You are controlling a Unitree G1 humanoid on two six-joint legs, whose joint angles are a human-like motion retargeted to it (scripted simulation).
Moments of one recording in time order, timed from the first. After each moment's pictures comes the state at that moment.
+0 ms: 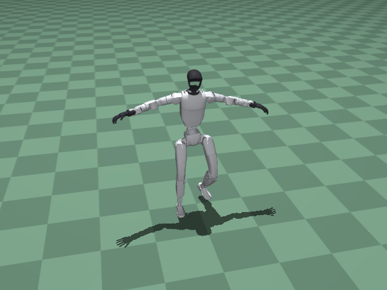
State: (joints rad) left arm 0.29 1.27 0.52 1.29 0.12 0.04 -0.06; right arm 0.16 -1.28 -0.38 1.03 0.09 -0.03 -0.11; waist -0.06 -0.12 0.14; left_leg -0.28 0.07 0.22 1.01 -0.46 0.09; right_leg -0.13 -0.15 -0.08 0.27 -0.19 0.11
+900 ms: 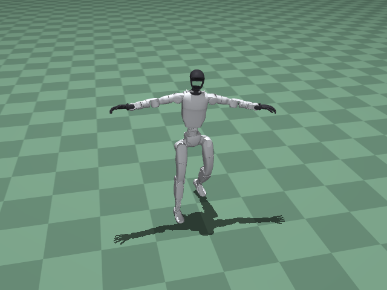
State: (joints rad) left arm 0.14 1.40 0.31 1.32 0.10 0.13 0.12; right arm -0.11 -1.35 -0.18 1.31 0.25 0.05 -0.19; waist -0.26 -0.10 -0.07; left_leg -0.08 0.04 0.11 0.65 -0.31 0.06; right_leg -0.22 -0.14 -0.03 0.06 0.04 0.12
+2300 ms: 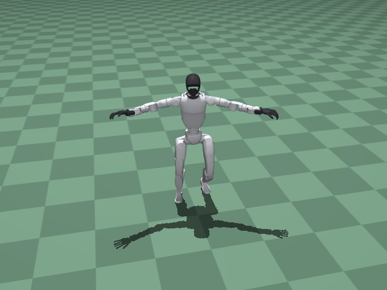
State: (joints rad) left arm -0.66 1.39 -0.25 1.39 0.21 0.21 0.07; right arm -0.49 -1.45 0.09 1.13 0.18 0.01 -0.28; waist -0.15 0.00 0.05; left_leg -0.34 0.02 0.04 0.89 -0.66 0.03; right_leg -0.14 -0.13 -0.24 0.28 -0.56 0.13
